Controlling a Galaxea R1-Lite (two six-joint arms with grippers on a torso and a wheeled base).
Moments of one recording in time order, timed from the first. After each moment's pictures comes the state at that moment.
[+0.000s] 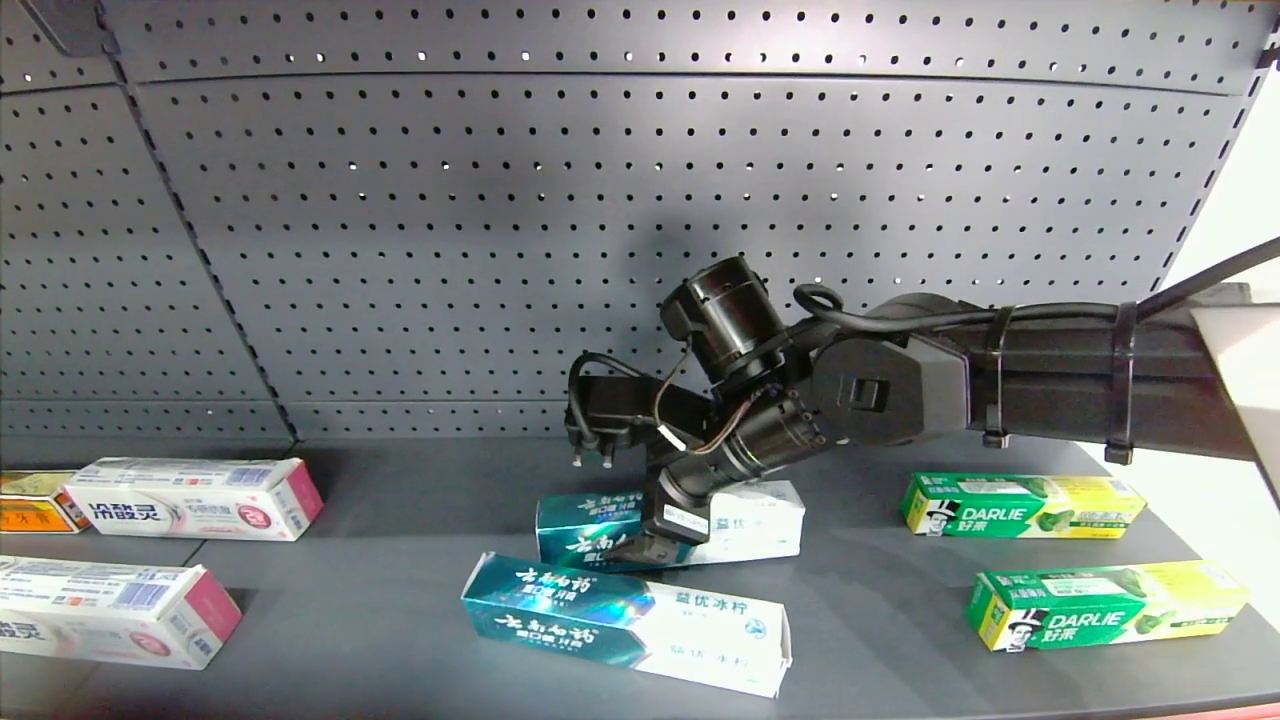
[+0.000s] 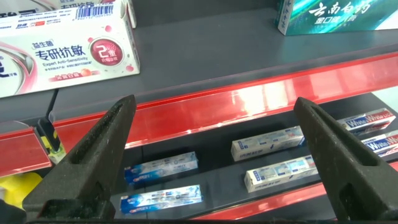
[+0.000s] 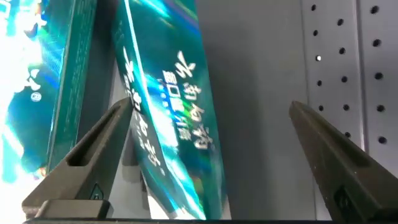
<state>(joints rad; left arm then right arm) -0.23 0.10 0.00 0.01 -0.01 0.01 0.80 2.15 -1.85 0.43 0.18 -0.77</state>
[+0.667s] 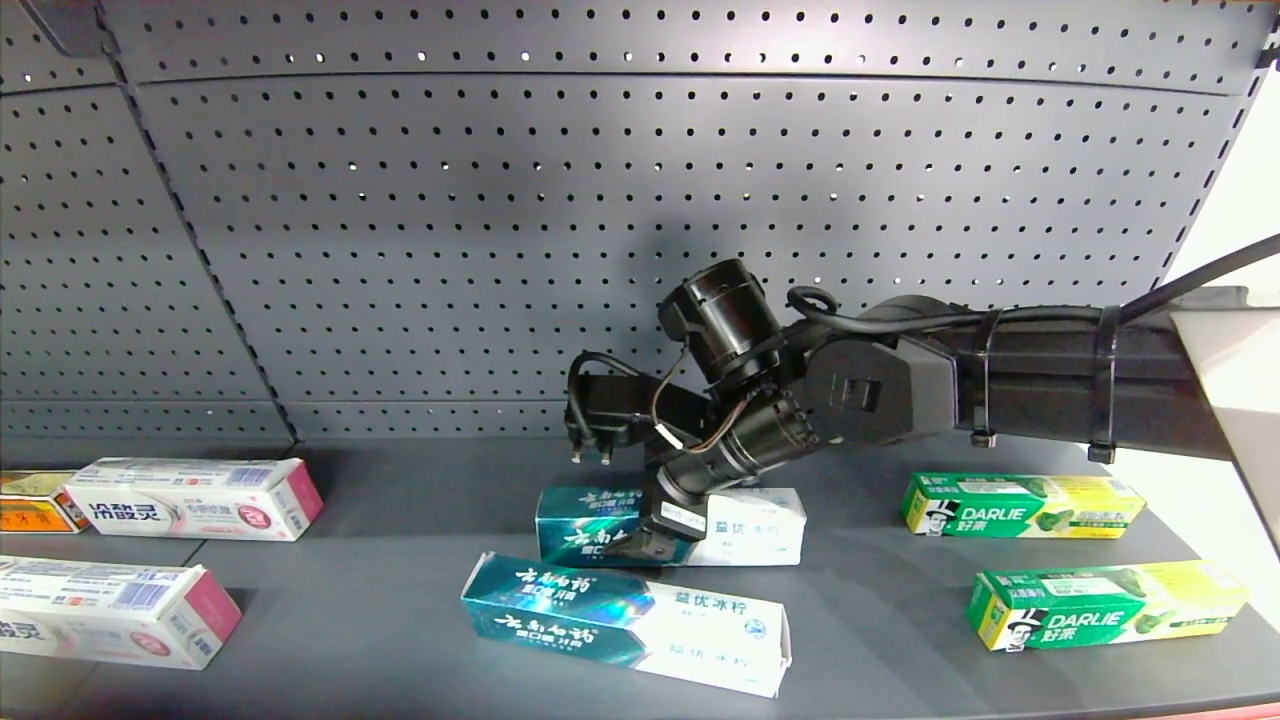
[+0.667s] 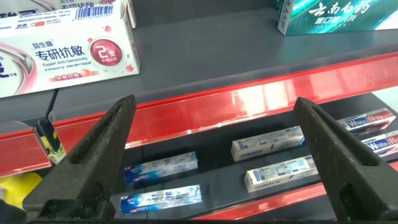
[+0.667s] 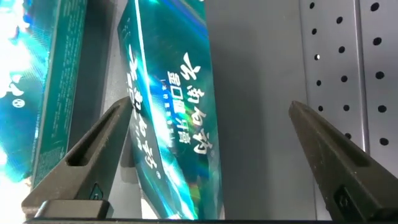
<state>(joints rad) -0.23 0.10 0.00 0.01 -0.01 0.01 0.80 2.16 -1.86 0.43 0.17 -0.76</state>
